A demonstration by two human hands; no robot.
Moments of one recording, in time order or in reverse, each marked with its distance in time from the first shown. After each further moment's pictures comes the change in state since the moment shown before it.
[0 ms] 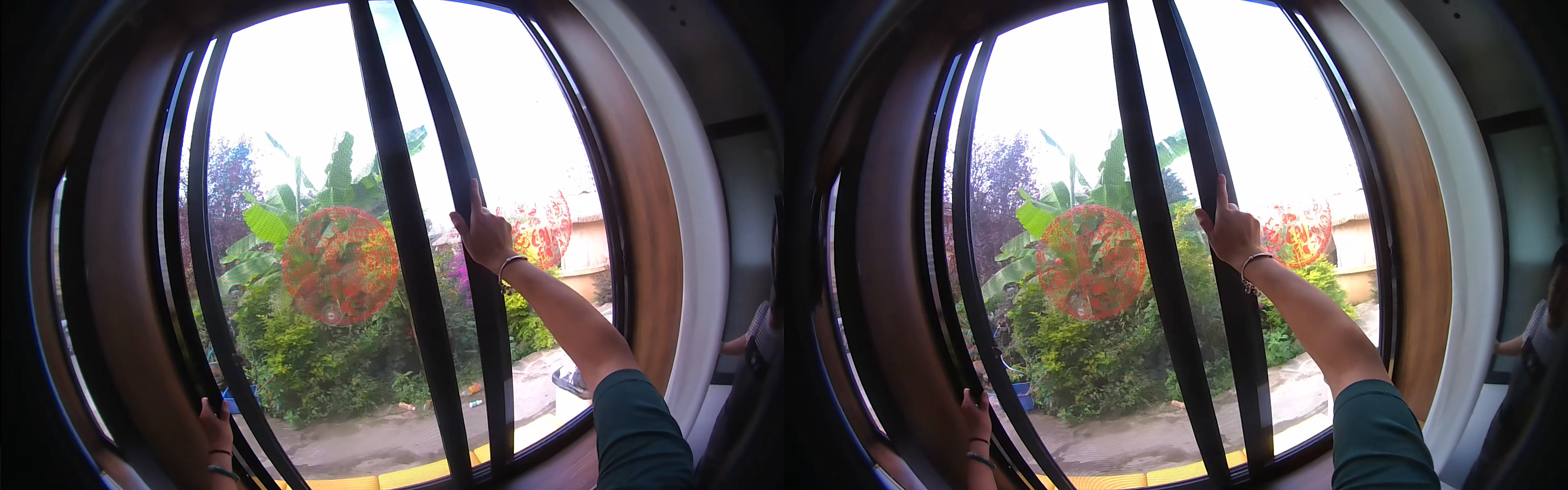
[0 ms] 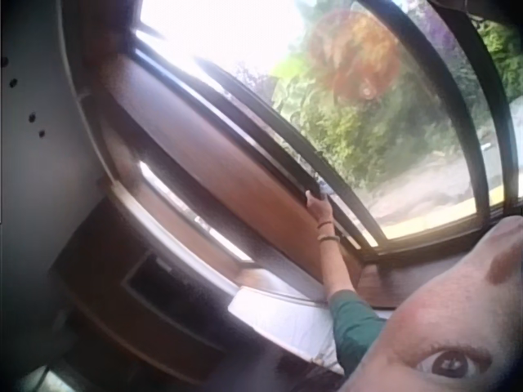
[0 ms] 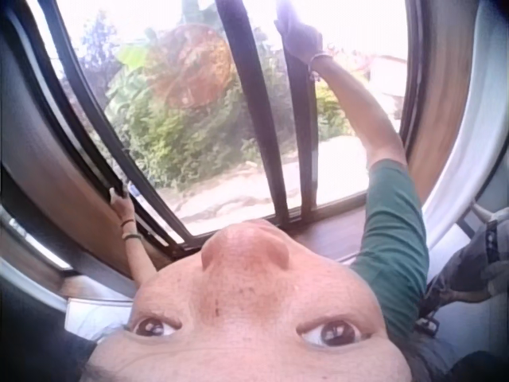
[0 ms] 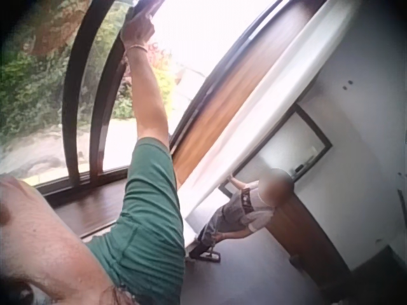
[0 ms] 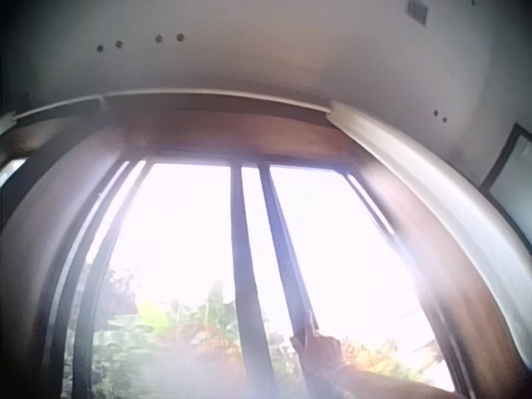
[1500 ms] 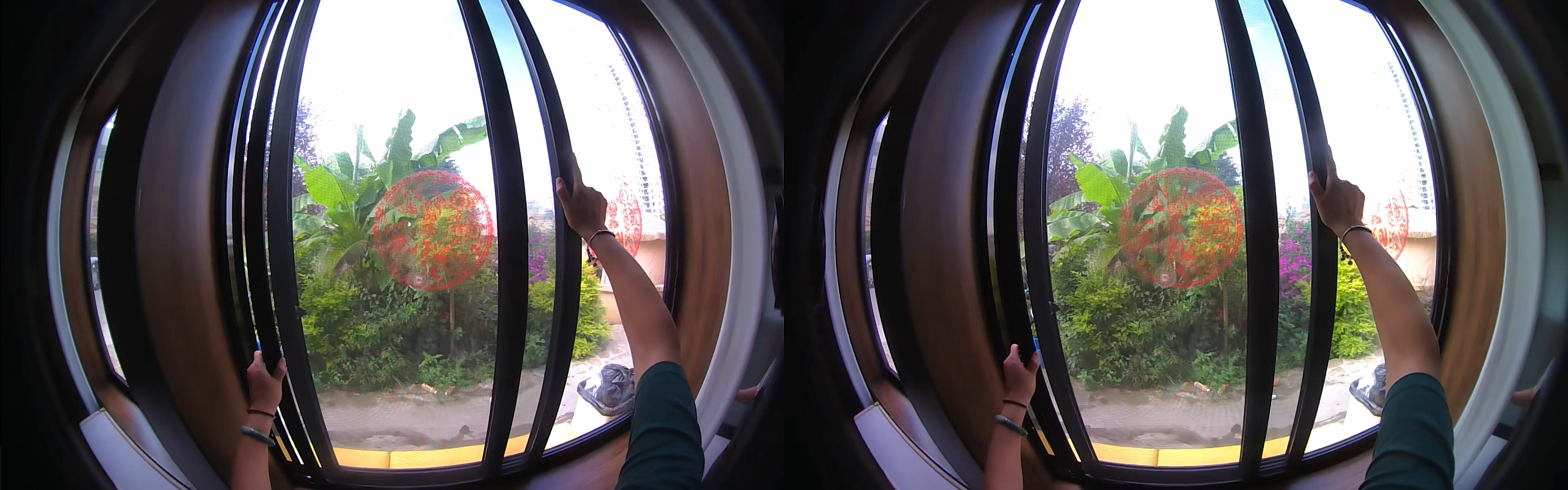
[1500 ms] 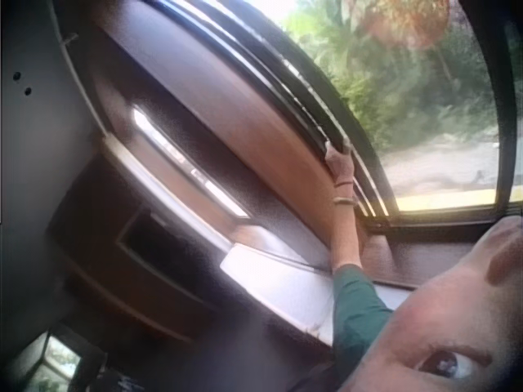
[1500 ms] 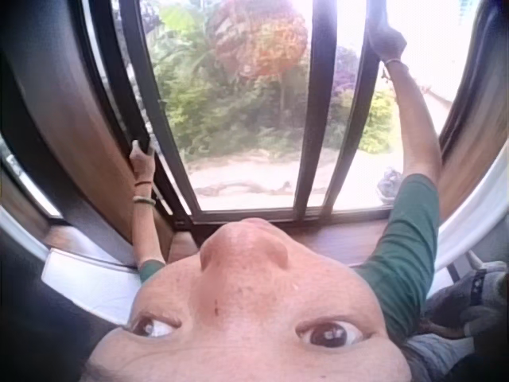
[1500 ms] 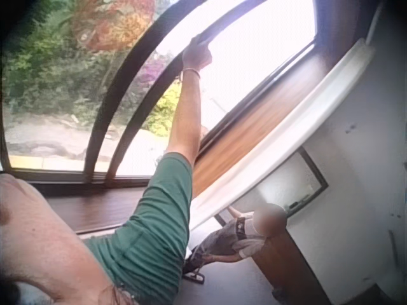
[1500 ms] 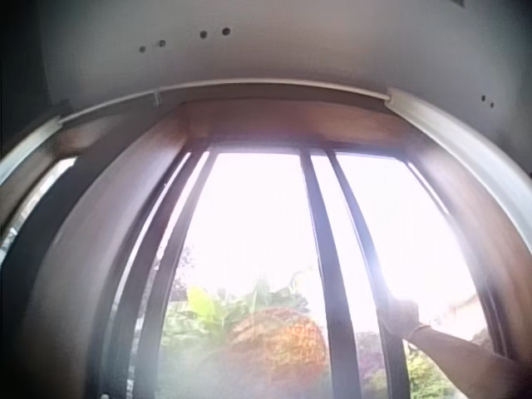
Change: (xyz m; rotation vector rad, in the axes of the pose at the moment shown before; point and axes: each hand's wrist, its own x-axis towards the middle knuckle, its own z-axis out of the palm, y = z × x) left_hand -0.007 0.005 0.016 -0.147 -0.056 0.032; right_hand 0.038 0.025 0.004 -0.246 0.173 -0.045
